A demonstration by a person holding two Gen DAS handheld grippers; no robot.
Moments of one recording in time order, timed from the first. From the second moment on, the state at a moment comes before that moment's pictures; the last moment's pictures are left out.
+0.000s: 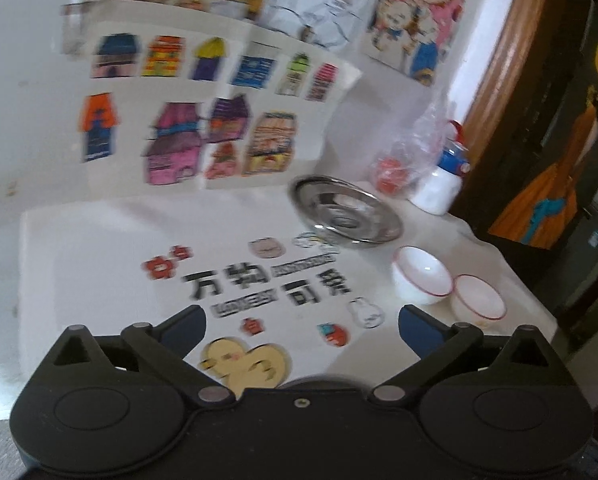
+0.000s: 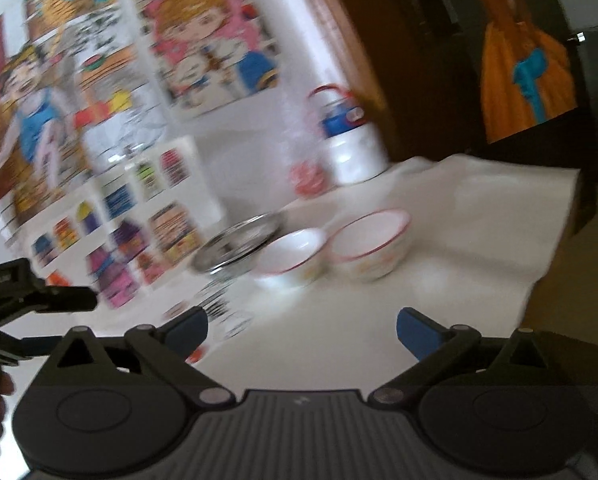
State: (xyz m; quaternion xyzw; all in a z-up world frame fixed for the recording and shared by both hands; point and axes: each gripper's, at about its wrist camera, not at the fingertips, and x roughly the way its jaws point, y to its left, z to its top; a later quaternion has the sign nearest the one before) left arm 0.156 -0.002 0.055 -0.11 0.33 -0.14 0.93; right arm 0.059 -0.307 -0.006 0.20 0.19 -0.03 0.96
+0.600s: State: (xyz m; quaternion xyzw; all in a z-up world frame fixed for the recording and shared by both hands) left arm 0.277 -0.120 0.023 -0.04 0.45 -0.19 0.87; right arm 0.224 -0.385 0.025 0.07 0.26 0.08 0.96
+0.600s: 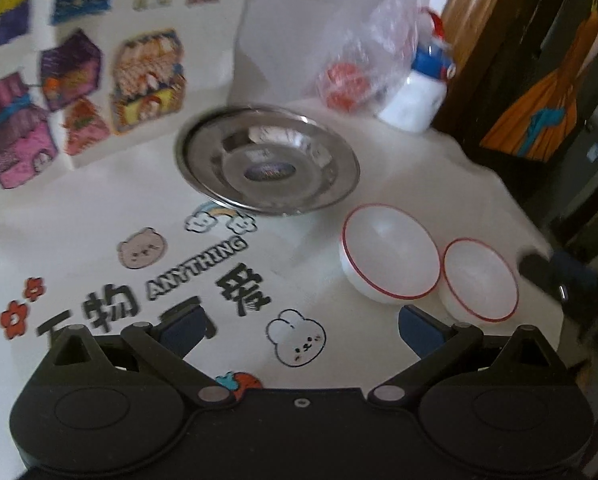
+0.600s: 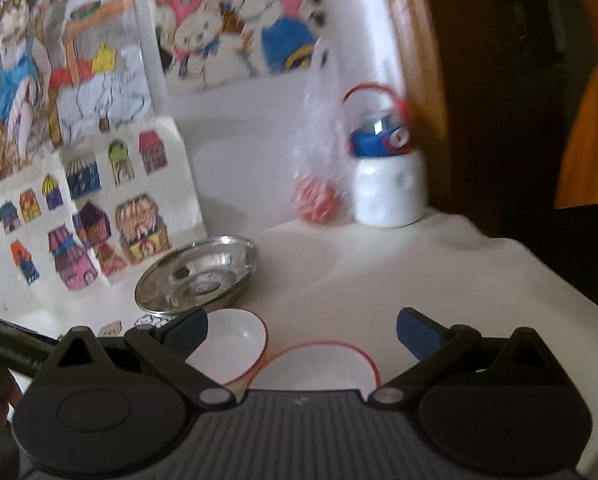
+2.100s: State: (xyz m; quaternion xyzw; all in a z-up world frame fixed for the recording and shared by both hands) left arm 0.319 -0.142 0.003 -0.13 0.48 -0.24 0.83; right arm 0.307 -0.348 -0.008 0.03 0.38 0.16 0.91
